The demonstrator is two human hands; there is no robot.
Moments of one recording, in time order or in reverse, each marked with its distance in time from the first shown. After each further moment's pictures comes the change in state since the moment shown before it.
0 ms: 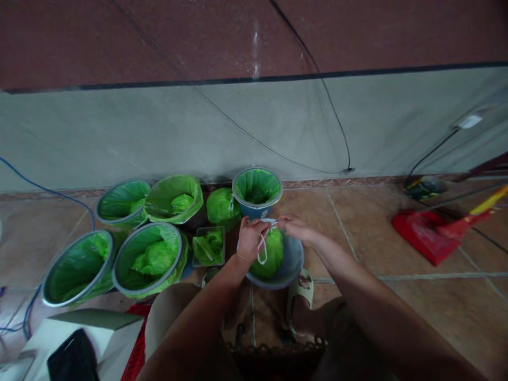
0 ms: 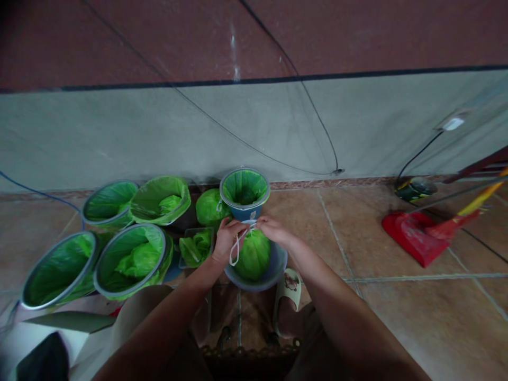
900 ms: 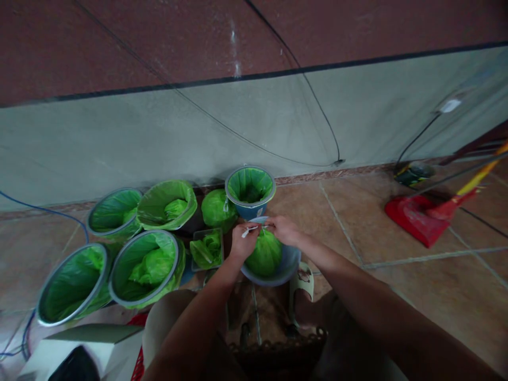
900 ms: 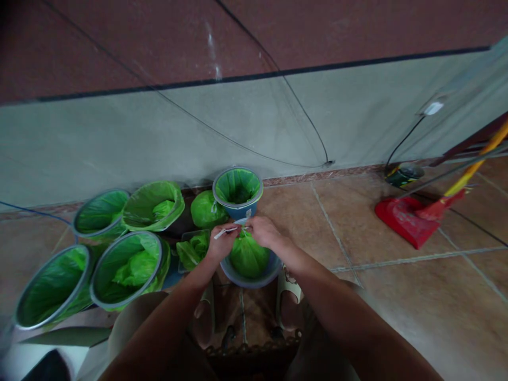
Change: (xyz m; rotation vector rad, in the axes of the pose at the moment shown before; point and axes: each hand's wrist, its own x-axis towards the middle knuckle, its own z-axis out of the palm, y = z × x) left_hand 0.000 -0.009 0.007 -0.415 -0.003 -0.443; right_hand -0.001 0.003 0.015 -0.755 -0.043 -0.150
